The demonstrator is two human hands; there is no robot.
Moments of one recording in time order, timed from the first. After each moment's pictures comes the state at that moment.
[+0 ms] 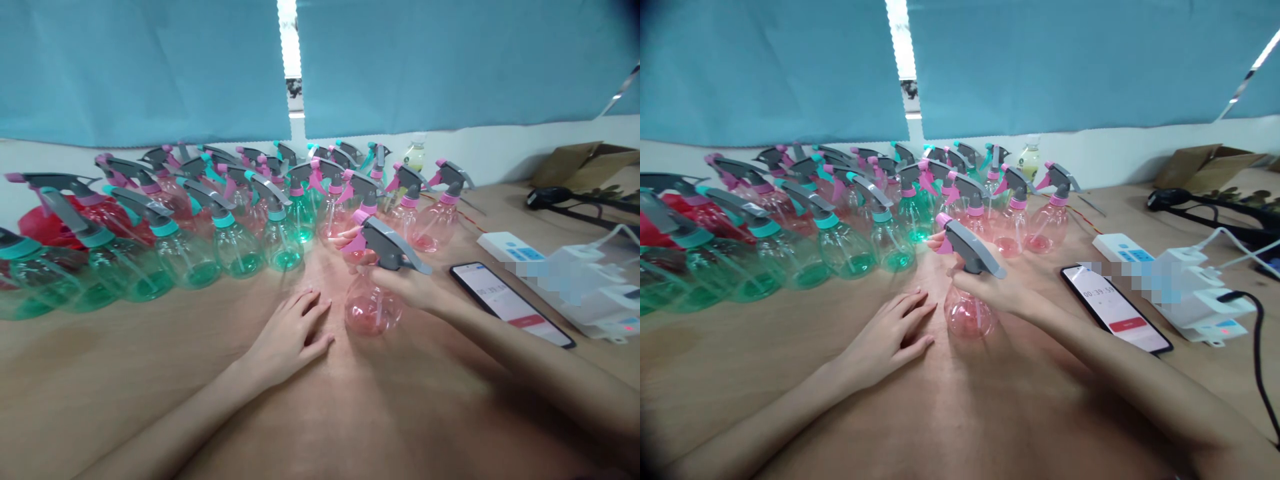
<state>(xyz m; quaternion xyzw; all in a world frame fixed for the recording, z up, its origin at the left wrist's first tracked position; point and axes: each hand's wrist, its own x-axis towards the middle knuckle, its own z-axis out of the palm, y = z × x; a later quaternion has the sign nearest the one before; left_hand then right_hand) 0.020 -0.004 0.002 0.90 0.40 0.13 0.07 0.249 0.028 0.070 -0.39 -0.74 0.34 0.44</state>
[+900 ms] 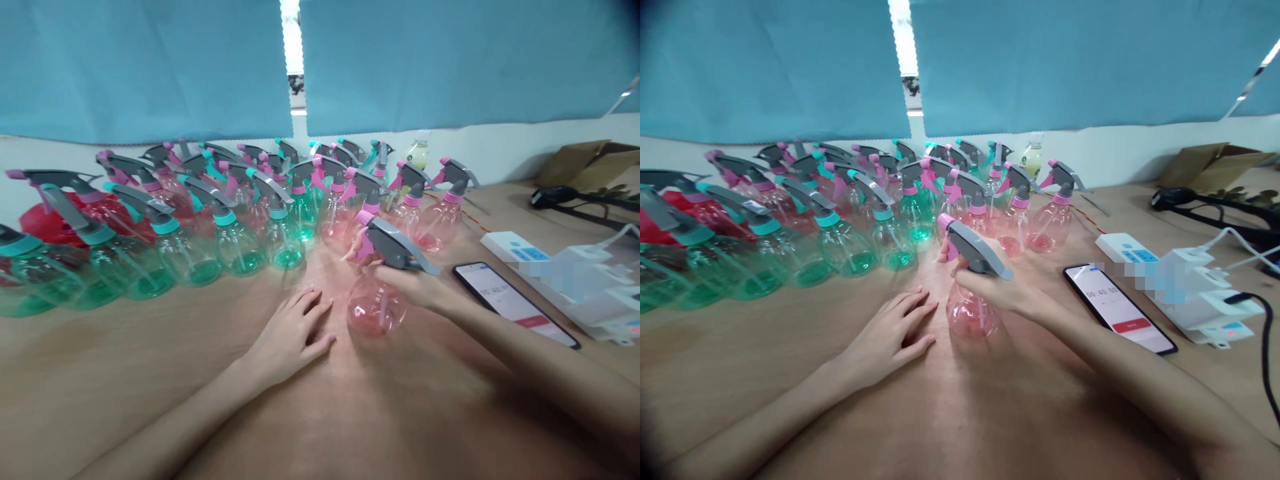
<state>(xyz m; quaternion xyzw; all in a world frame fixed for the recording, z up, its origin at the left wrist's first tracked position) 0.021 -0.004 0.002 0.90 0.41 0.12 0.07 0.248 0.029 0.073 -0.37 -0.73 0.37 0.44</state>
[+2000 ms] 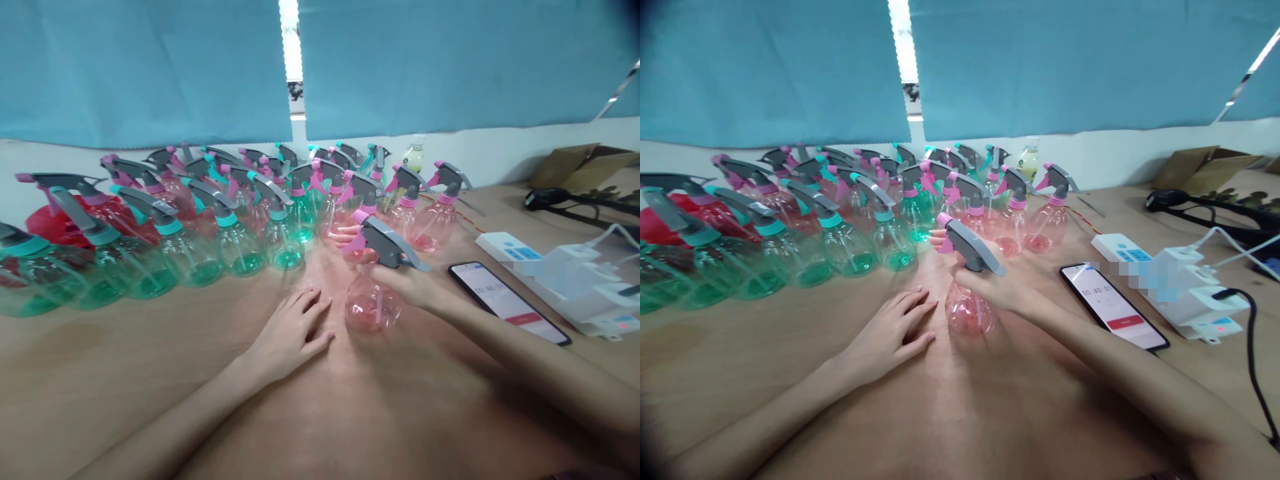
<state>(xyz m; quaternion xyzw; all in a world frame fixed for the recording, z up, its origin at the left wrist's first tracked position) 0.022 -0.004 0.002 0.90 0.41 0.12 0.06 0.247 0.024 0.077 -0.40 -0.75 0.29 0.43</state>
